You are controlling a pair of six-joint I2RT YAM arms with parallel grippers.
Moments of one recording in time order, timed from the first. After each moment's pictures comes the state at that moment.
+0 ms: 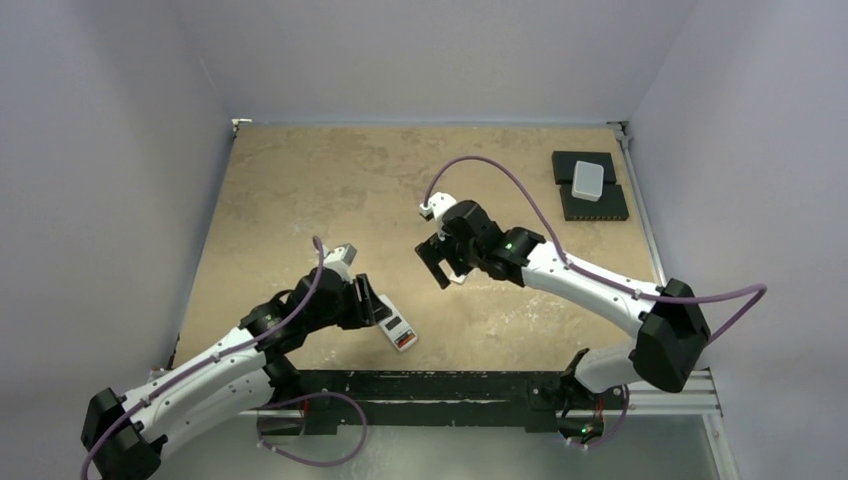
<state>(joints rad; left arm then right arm) -0.78 0.69 0.42 -0.39 0.03 -0.87 0.87 1.42 1.09 -0.51 0.18 0.09</state>
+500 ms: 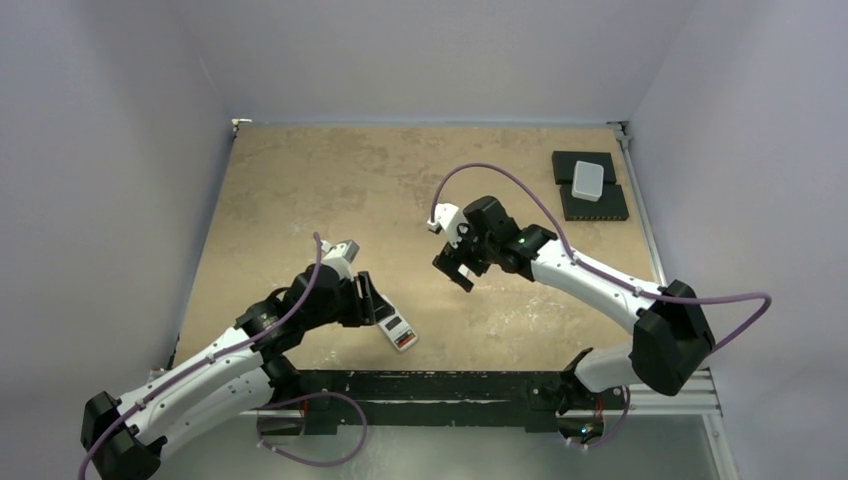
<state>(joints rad) -0.78 0.68 0.47 -0.40 0.06 -0.82 0.73 1.38 1.00 -0.48 -0.04 -0.29</state>
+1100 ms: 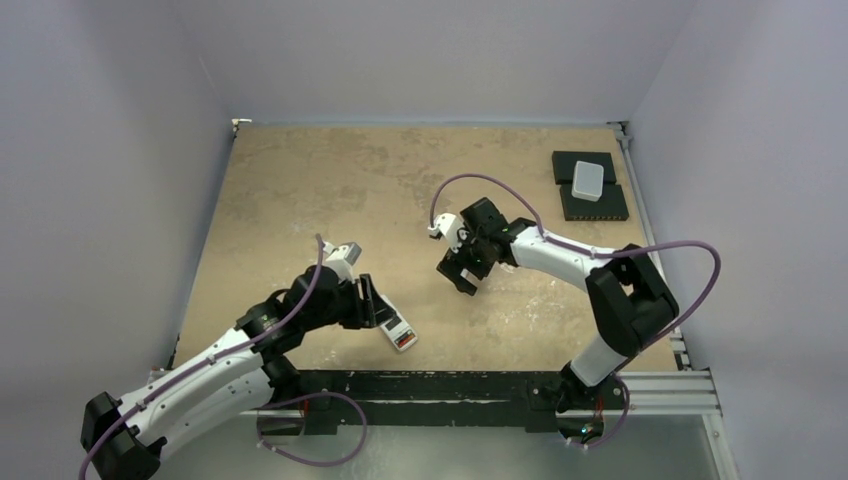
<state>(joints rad) -0.78 0.67 0.46 -0.38 0.11 -0.82 0.63 1.61 0.98 -0.46 -0.16 -0.38</state>
